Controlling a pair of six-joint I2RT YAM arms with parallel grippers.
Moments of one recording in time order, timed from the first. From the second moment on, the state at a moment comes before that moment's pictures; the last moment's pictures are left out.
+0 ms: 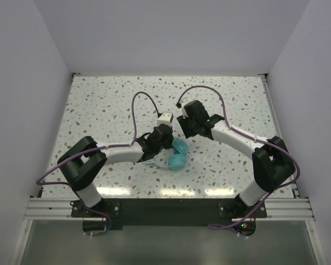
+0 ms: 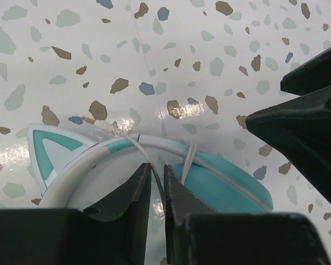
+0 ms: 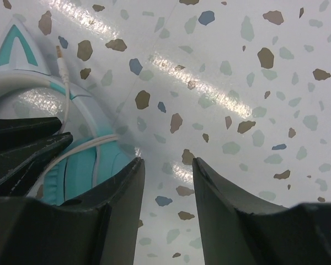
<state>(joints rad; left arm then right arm) -0.88 1.69 0.87 0.19 -0.37 -0.55 0.62 1.61 1.12 -0.39 0.14 0.05</state>
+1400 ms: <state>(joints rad) -0.88 1.63 0.93 0.19 -0.30 -0.49 0.59 1.53 1.10 -0.39 0.17 0.17</state>
